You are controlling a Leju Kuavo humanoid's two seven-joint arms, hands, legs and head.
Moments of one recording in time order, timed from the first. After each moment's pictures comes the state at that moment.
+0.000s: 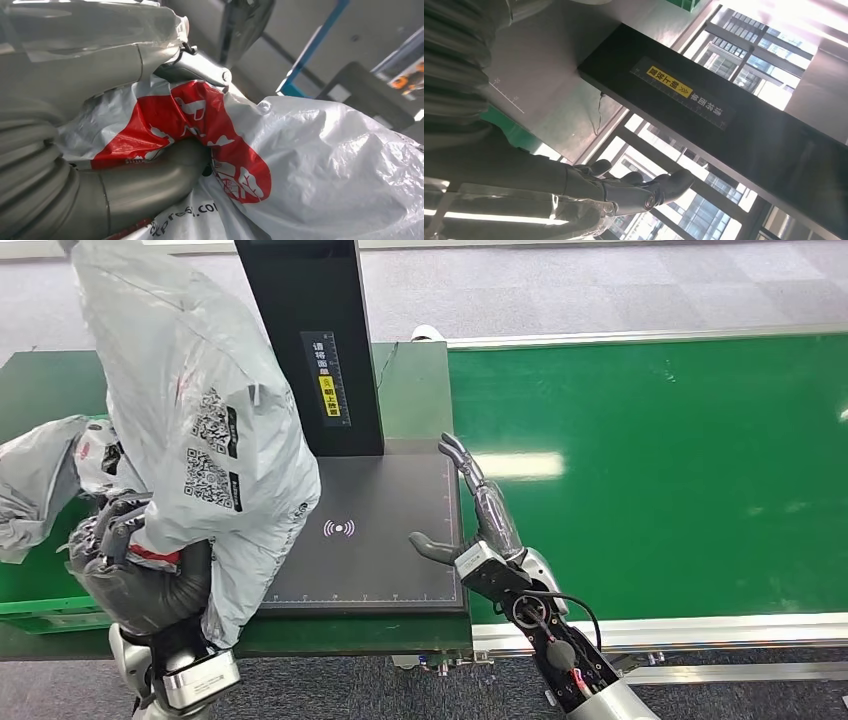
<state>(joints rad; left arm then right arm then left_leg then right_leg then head) -0.16 -0.07 -0.19 -1.68 -0.69 0.69 -0.67 -0.42 0.04 0.54 -1.00 0.27 -0.19 -0.70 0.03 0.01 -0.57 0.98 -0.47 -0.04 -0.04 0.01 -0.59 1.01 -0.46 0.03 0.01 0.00</state>
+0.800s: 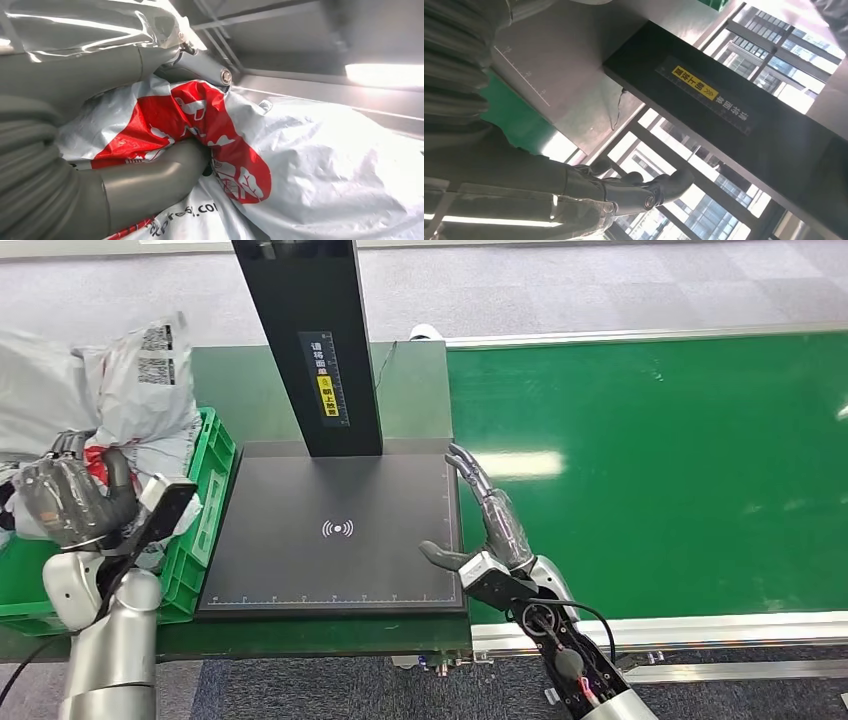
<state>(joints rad) -0.48 0.01 0.34 -1.17 -1.14 0.69 -0.32 -0.37 0.02 0.49 -1.01 0.36 -0.17 -0.69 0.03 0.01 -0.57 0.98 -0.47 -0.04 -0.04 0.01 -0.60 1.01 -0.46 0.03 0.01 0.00</state>
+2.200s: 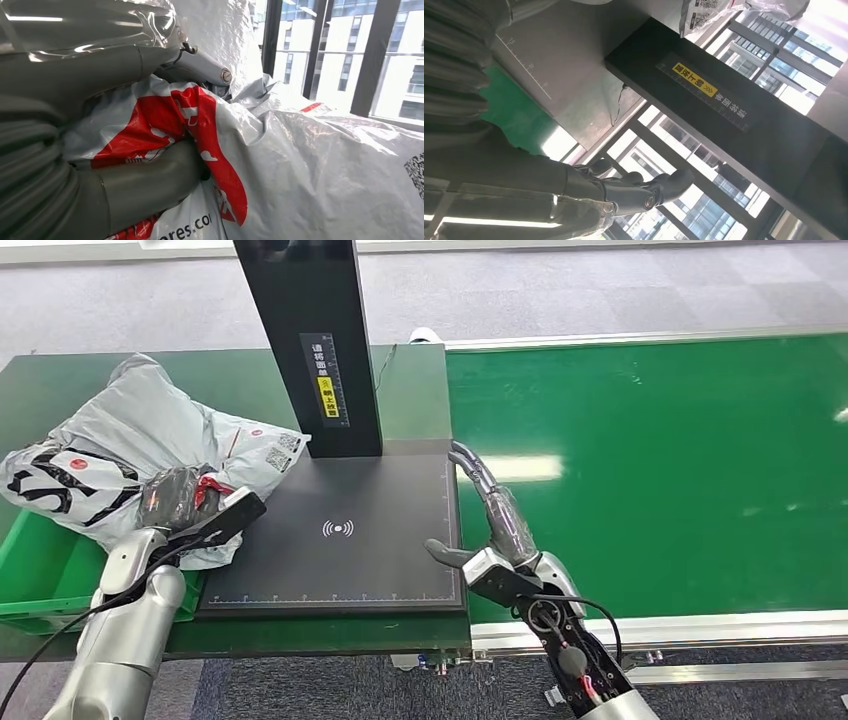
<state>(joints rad) -0.56 0.14 0.11 -0.84 -1.26 0.16 -0.08 -0.37 0.04 0.42 -1.03 0.41 -0.11 -0.69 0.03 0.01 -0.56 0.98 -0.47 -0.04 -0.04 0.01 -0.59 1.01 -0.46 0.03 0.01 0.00</state>
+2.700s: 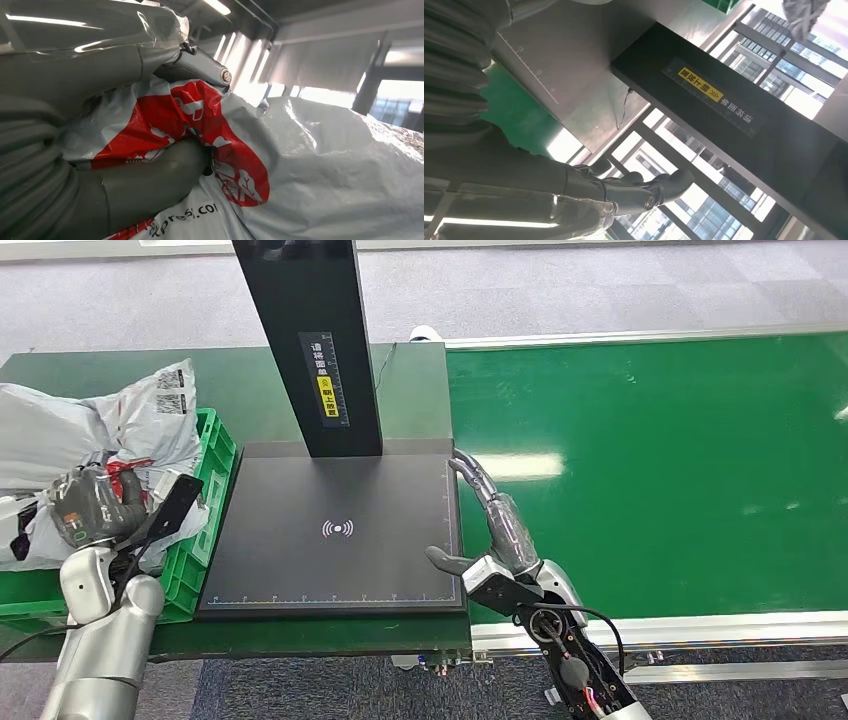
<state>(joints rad) -0.50 0.14 0.21 -0.93 -1.23 0.67 0.01 -0.32 0.04 0.41 -1.08 0.44 -0.10 -0.66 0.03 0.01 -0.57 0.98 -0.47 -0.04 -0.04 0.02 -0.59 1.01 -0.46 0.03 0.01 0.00</state>
